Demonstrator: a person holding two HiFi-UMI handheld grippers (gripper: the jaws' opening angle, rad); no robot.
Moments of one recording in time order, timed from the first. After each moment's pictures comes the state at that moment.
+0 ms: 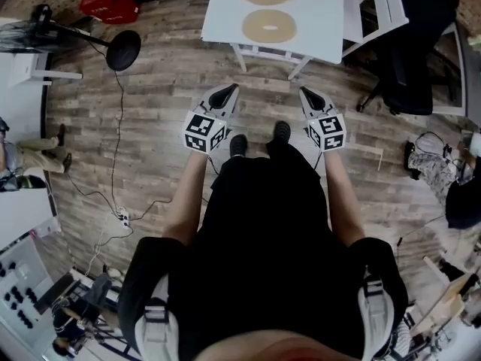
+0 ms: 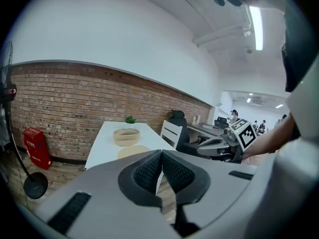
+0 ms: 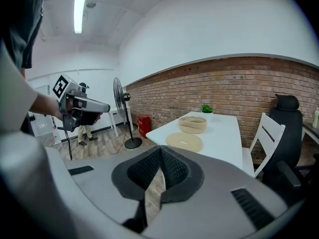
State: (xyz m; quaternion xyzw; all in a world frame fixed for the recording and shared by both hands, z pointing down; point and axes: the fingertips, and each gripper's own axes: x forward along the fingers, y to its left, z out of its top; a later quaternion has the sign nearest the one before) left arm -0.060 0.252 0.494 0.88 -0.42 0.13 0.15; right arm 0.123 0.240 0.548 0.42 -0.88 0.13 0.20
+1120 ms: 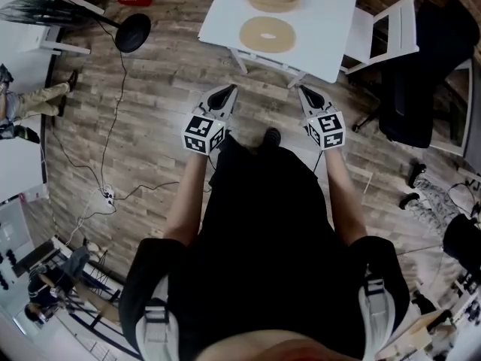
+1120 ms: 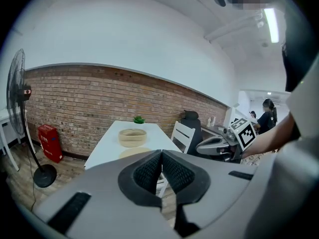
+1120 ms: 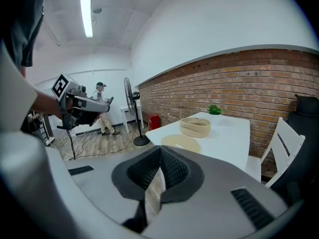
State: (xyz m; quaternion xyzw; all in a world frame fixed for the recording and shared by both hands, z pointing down) left arm -0.003 0.208 0.502 0.84 -0.50 0.13 0.17; right arm 0.173 0.162 0.558 0.33 -0.91 0.12 0.21
